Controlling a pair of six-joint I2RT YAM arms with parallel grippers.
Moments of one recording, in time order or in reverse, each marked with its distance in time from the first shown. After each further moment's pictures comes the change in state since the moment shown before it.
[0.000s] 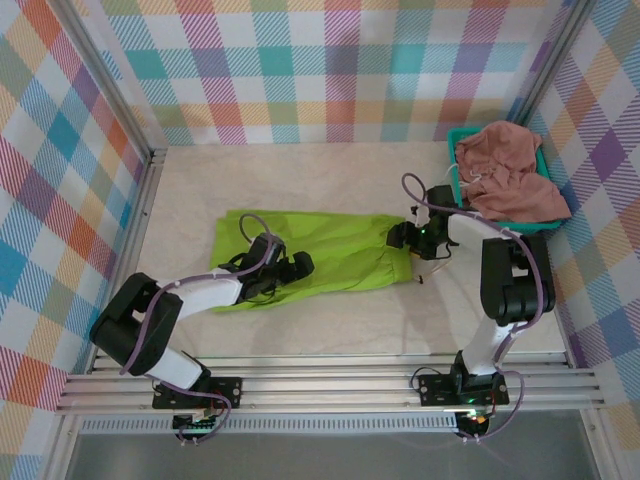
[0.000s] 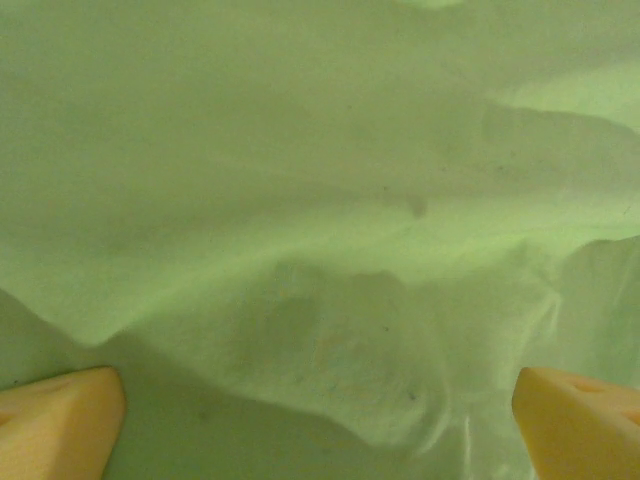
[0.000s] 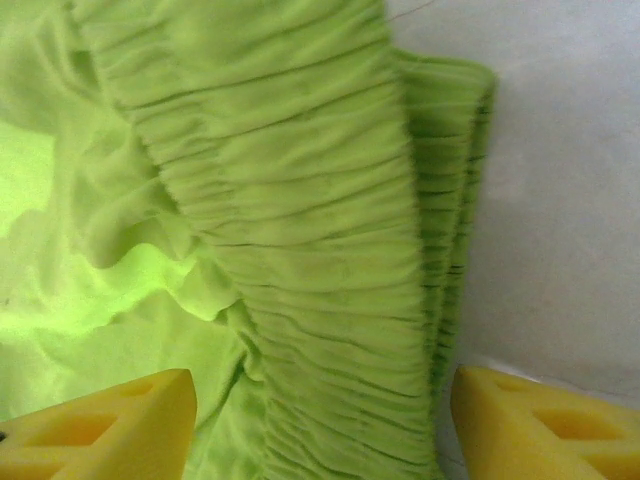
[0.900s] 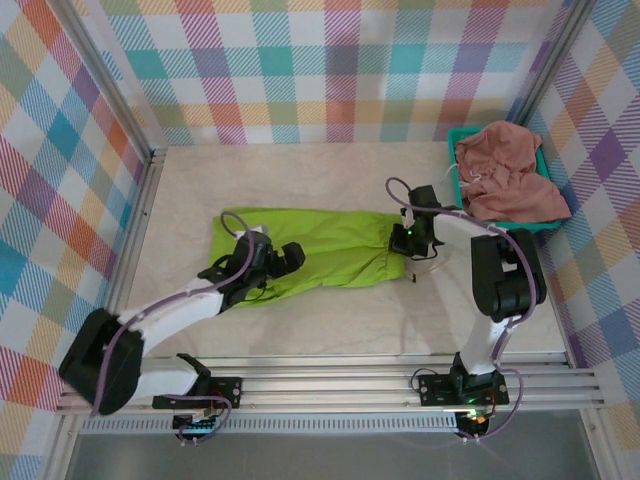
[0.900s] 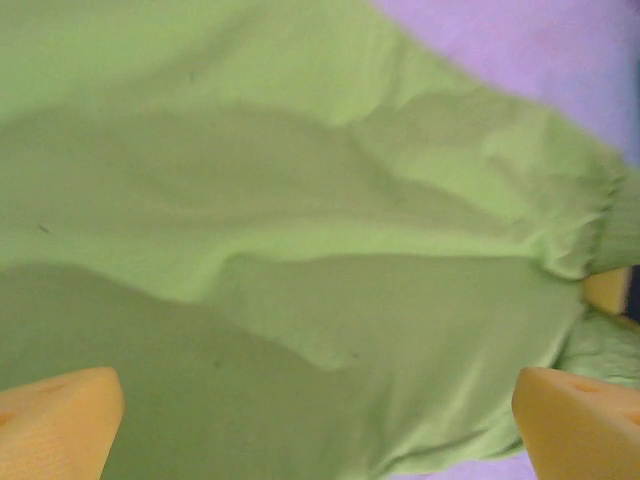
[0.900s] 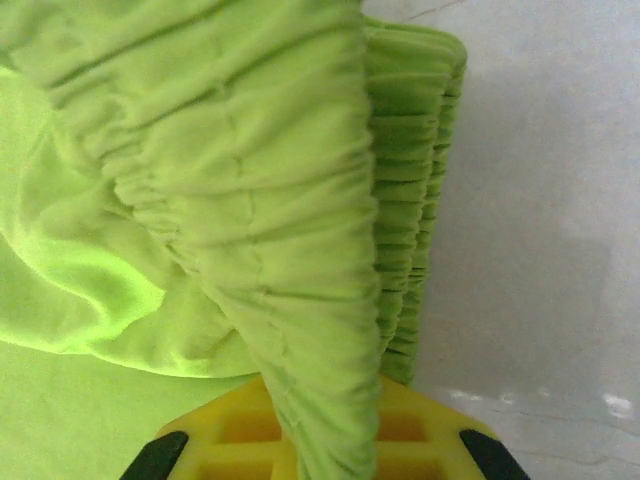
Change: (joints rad) left arm -0.002 -0.301 -0.018 -0.121 -0.119 0.024; right arm 0.086 0.039 0.037 -0.007 0.187 0.040
